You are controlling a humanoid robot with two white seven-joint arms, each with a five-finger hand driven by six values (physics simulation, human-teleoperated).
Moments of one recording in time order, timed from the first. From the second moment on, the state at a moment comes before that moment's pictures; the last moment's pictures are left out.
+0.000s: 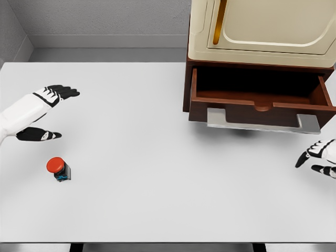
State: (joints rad) left arm -0.06 0.74 -0.01 -1.62 -0.32 -0.61 -0.32; right arm 0.52 -1.22 -0.19 -1.76 0.06 -0.61 0.28
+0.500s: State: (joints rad) left arm 0.09 0.82 -0.02 -1.59 0.23 -0.61 -0.32; right arm 0.53 -1.23 -0.18 -1.77 0.06 -0.61 0.28
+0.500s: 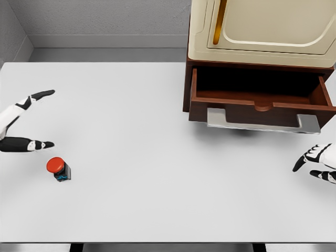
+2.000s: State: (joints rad) left arm 0.30 0.79 -0.18 -1.51 0.52 -0.61 -0.32; right arm 0.48 -1.09 -0.14 -1.77 0.05 -0.61 0.28
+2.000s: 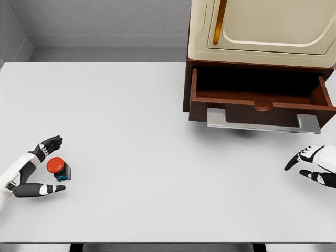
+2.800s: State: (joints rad) left arm 0.29 0.80 -0.18 -1.52 0.50 -0.61 -0.32; right arm 0.48 -1.08 -0.14 -1.77 0.05 -0.61 0.28
